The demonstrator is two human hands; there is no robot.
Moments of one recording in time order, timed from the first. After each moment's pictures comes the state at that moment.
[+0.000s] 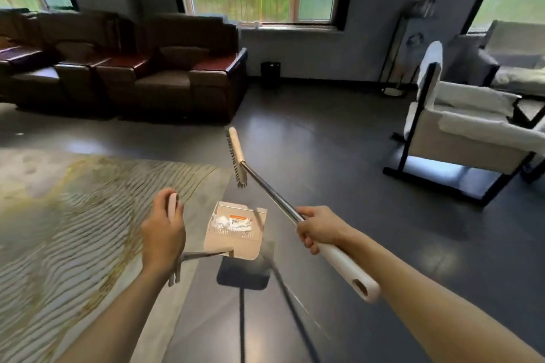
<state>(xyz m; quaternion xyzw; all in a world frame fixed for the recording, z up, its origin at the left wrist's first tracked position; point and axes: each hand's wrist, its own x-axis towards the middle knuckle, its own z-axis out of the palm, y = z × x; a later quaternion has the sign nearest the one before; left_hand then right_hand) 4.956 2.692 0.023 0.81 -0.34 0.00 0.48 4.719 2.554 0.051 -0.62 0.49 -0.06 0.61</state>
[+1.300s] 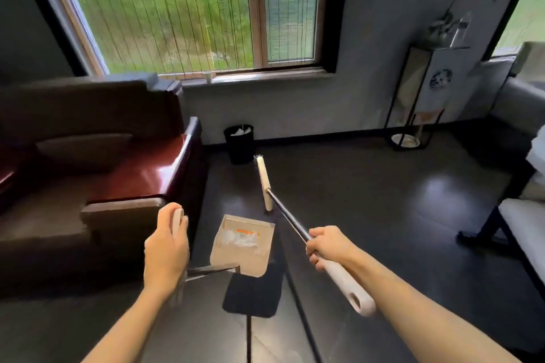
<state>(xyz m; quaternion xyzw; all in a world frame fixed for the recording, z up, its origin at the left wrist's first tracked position) 5.508 1.490 0.039 0.76 -0.42 -0.07 0.49 5.242 1.396 0.023 -0.48 0.59 -0.19 0.62</state>
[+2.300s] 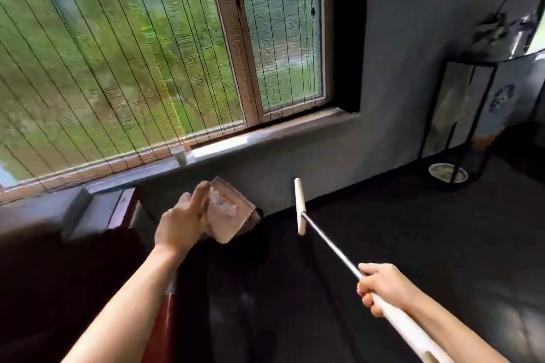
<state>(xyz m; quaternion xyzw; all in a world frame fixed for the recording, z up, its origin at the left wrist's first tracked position) 5.873 0.627 0.102 0.62 -0.73 0.13 0.25 5.529 0.699 0.009 -0.33 0.62 -0.31 0.64</state>
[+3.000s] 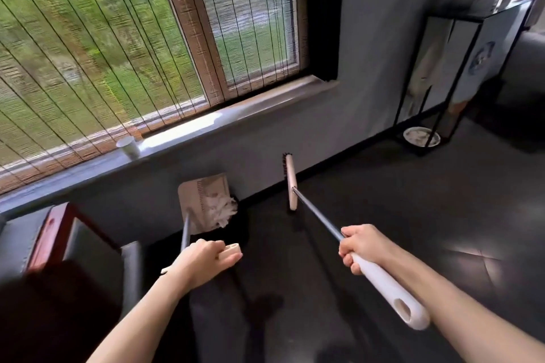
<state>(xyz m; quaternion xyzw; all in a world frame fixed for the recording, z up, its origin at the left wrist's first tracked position) 5.851 0.509 -0.014 0.59 -0.79 -0.13 -0.02 5.526 0.561 0.010 -0.25 0.64 -0.32 0.65</state>
